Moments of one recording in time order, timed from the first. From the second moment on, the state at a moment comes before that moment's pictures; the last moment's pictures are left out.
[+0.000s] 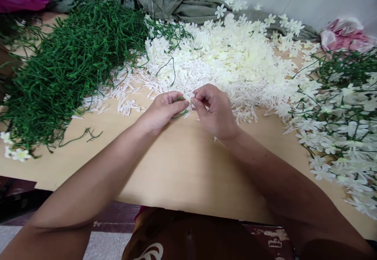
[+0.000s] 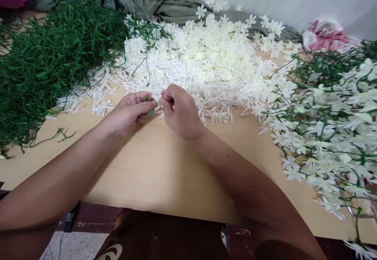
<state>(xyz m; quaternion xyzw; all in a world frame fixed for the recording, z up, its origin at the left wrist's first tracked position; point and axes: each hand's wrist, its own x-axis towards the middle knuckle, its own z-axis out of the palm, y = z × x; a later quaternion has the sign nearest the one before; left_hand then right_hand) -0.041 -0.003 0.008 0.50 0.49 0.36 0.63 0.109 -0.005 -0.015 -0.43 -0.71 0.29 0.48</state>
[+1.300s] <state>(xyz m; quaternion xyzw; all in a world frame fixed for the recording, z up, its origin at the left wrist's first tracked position) -0.044 -0.006 0.004 0.69 0.51 0.39 0.32 0.107 -0.007 -0.012 -0.41 -0.66 0.31 0.54</state>
